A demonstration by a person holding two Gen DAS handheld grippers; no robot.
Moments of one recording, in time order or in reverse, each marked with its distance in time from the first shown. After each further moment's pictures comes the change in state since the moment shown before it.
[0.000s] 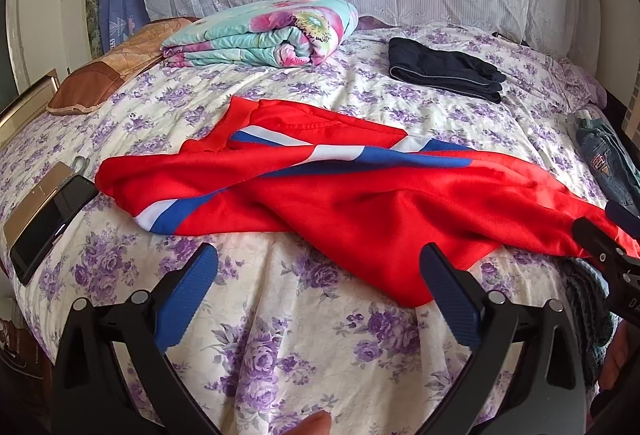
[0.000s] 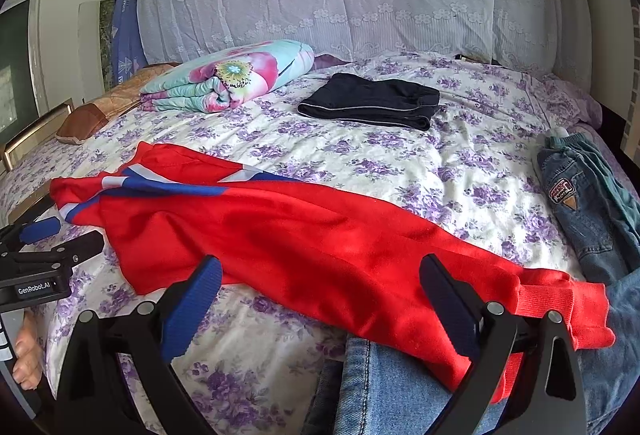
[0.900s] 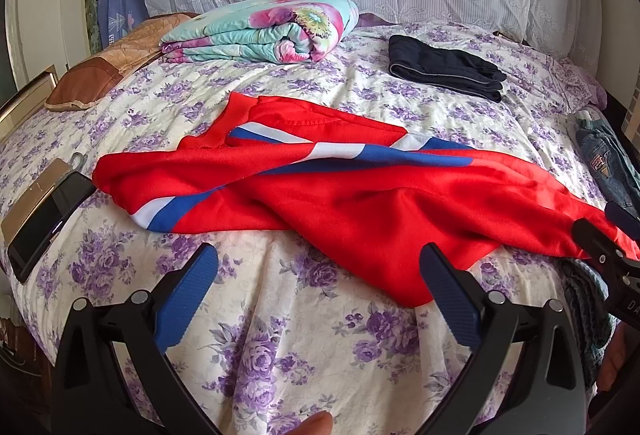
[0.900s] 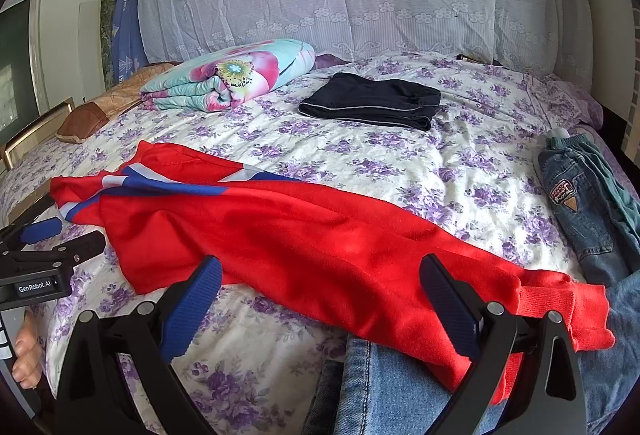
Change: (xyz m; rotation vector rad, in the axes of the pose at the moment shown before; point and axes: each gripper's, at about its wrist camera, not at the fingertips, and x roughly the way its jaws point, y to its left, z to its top) left arm 0.001 -0.001 -0.001 -0.001 0.010 -0.002; right arm 0.001 0.001 -0.001 -0.001 -0.003 -0.001
